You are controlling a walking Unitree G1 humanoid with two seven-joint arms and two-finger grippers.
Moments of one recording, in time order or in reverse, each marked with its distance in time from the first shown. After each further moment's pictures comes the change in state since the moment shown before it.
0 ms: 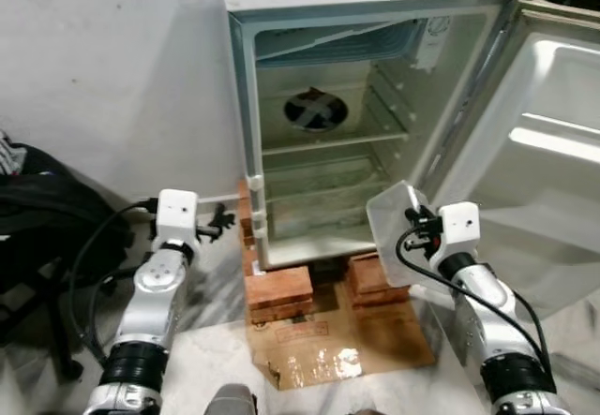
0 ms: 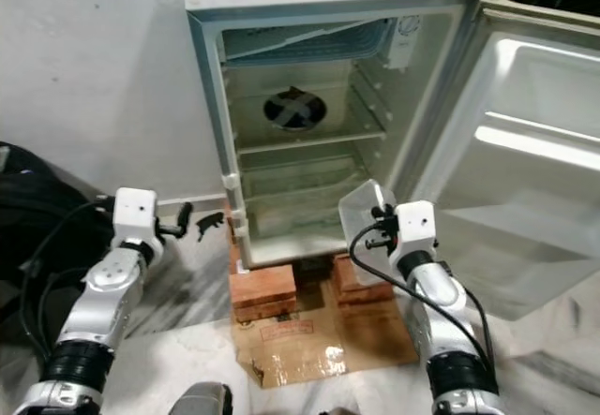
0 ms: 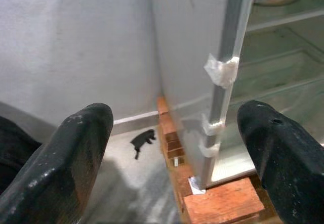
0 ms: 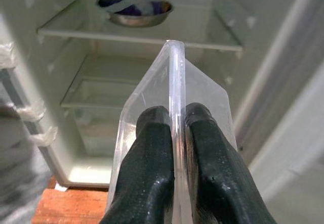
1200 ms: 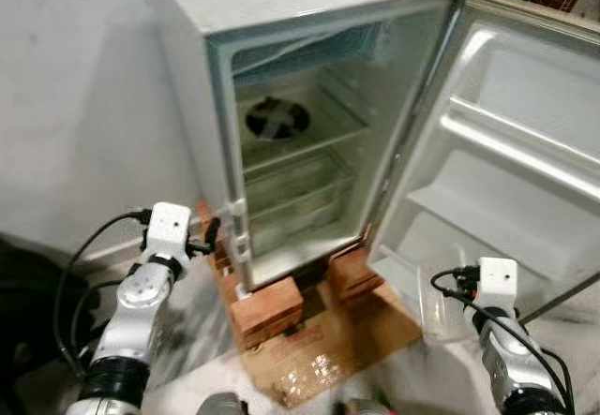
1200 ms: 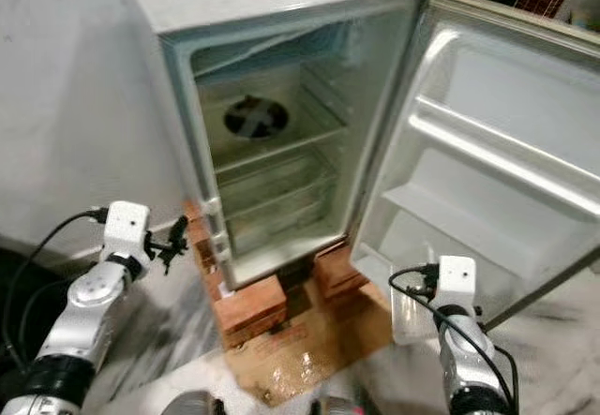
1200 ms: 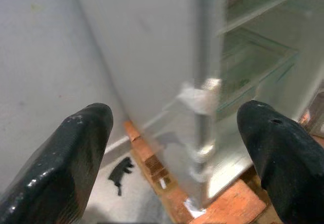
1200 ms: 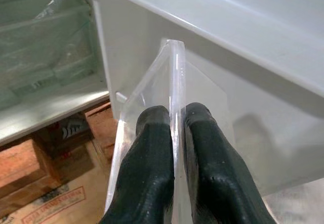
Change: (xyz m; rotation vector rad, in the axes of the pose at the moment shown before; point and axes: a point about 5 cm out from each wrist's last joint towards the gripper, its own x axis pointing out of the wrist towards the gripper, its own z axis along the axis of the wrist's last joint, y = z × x) left arm -0.011 0.018 -0.015 0.055 0.010 -0.033; right arm -0.045 -0.043 -0.068 0.069 0.260 -0.289
